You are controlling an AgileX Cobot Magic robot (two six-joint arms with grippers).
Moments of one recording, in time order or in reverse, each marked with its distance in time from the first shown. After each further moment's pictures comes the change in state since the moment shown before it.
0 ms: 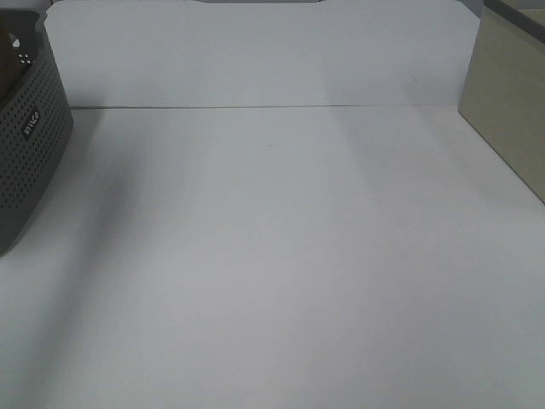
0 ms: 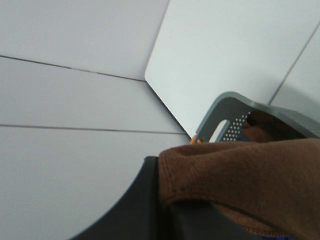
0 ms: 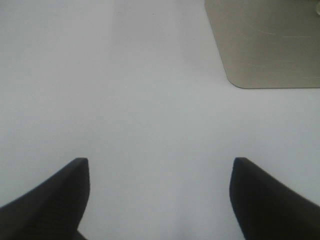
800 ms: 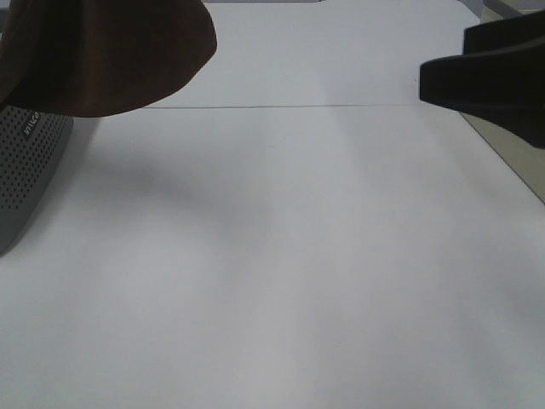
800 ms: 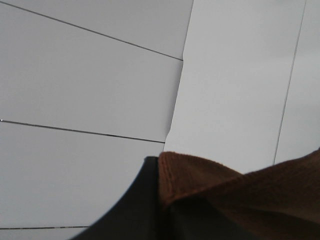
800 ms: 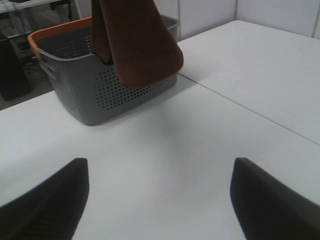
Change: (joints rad) left arm -0.473 -0.076 0.000 0.011 -0.061 0.000; right arm 0.000 0.918 -0.123 1.362 -0.227 -1.519
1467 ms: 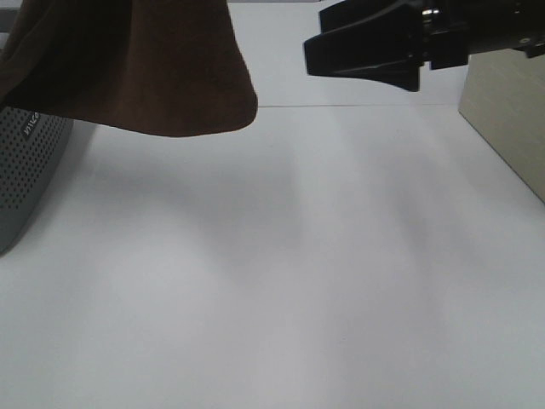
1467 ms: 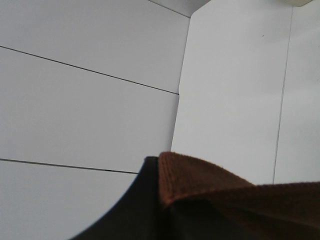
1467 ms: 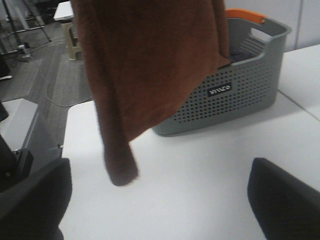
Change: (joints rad) left arm -0.080 0.006 0.000 -0.014 -0.046 0.000; right arm 0.142 0.580 -0.401 0.045 0.277 -0.171
